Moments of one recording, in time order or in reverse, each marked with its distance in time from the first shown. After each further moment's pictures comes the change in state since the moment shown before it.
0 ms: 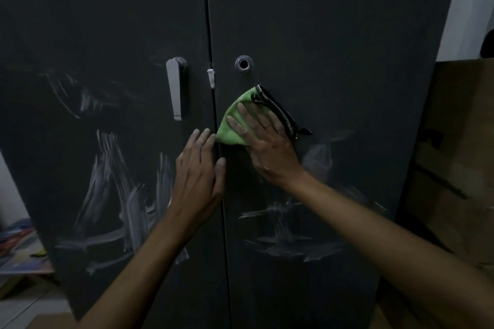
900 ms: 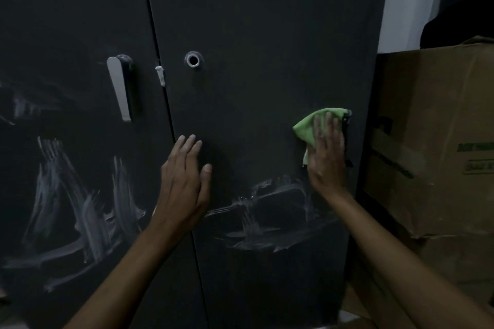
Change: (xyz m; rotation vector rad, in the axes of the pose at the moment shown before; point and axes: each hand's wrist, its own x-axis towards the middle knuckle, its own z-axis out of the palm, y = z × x) left_hand -0.011 0.040 0.031 -0.078 -0.049 0.045; right_hand -0.146 0.124 -0.054 -0.029 0.032 0.623
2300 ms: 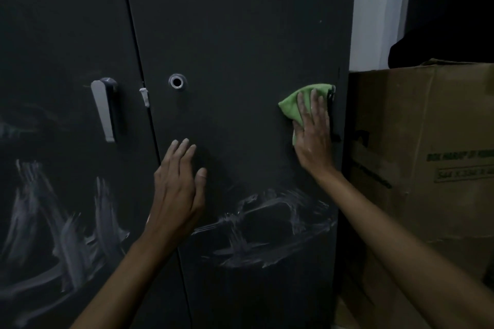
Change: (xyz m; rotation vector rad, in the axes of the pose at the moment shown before) left_hand 0.021 0.018 0.003 -0.016 0.058 0.041; right_hand 0.078 -0.010 -0.029 0.099 0.038 -0.022
